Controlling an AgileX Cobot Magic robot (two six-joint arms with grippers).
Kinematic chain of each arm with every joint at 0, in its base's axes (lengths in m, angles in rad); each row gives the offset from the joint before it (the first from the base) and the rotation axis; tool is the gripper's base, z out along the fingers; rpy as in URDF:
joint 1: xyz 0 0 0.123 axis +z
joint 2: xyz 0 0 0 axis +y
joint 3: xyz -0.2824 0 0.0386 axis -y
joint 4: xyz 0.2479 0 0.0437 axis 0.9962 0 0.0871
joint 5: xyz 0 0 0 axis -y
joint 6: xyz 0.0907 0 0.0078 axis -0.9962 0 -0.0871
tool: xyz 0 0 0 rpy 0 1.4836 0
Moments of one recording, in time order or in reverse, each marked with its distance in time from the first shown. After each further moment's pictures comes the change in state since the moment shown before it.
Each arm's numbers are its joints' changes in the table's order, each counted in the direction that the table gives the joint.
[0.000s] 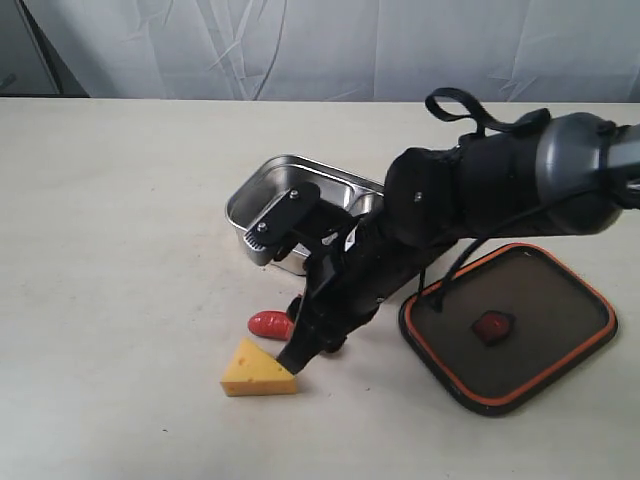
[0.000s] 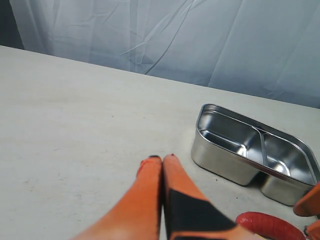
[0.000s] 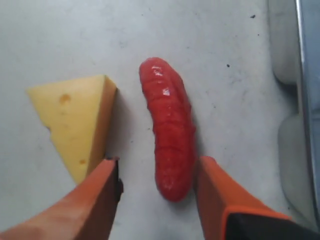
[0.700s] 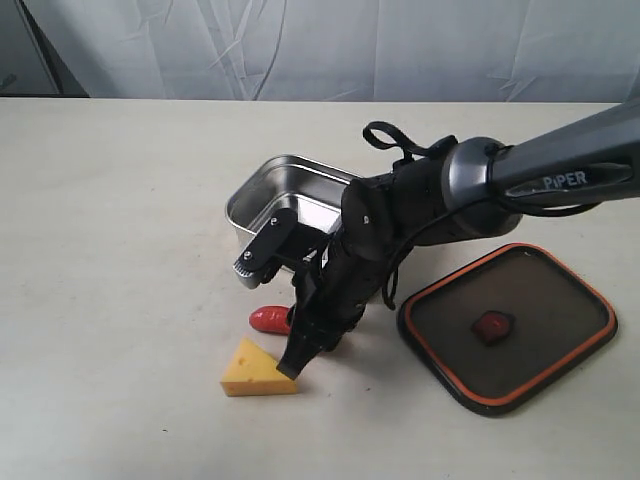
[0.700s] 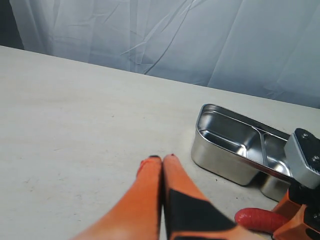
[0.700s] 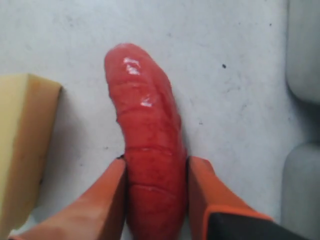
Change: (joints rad) left arm 0.000 0.000 0.000 0.000 0.000 0.000; right arm 0.004 0.191 0.104 -0.131 0.012 -0.030
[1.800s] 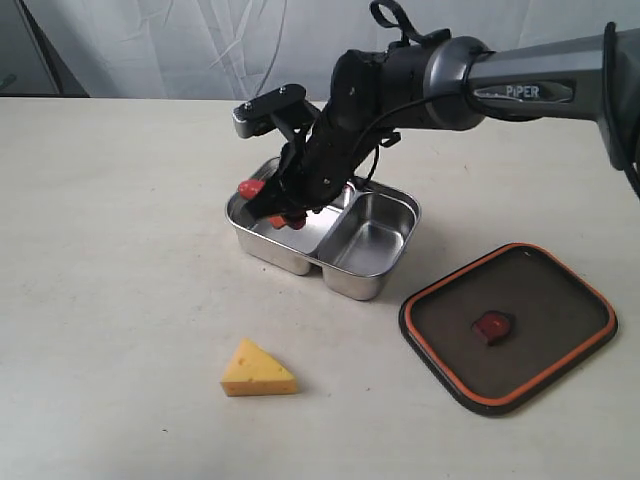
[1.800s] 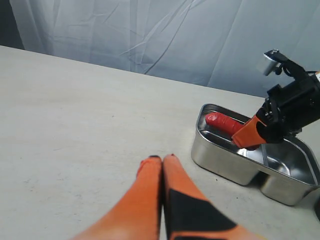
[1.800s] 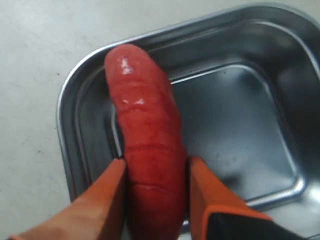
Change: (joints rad) left arm 0.000 0.000 0.000 0.001 0.000 0.000; right arm -0.147 0.146 0.462 -0.005 -0.157 -0.236
